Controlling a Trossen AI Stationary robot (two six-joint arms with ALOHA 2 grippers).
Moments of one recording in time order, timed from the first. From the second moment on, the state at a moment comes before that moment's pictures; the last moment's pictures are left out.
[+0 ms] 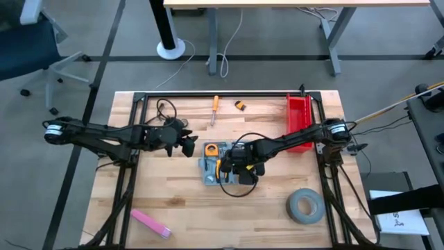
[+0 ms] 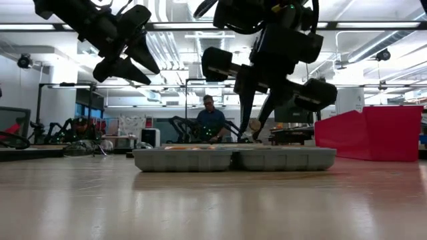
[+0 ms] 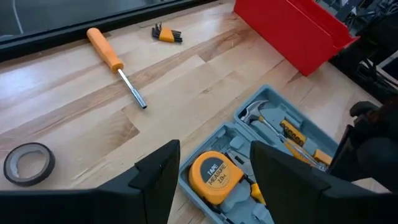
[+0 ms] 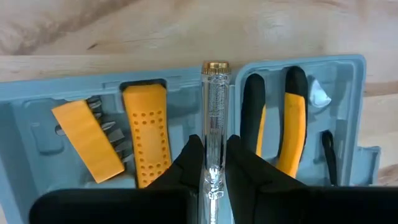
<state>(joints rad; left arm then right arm) -0.03 1.05 0.68 -0.28 -0.46 -0.72 0.11 1.88 1.32 -0.61 -0.10 -1.45</state>
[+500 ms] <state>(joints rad) -0.03 1.05 0.68 -0.28 -0.46 -0.72 0.07 1.89 1.32 -0.59 -0.10 -1.45</state>
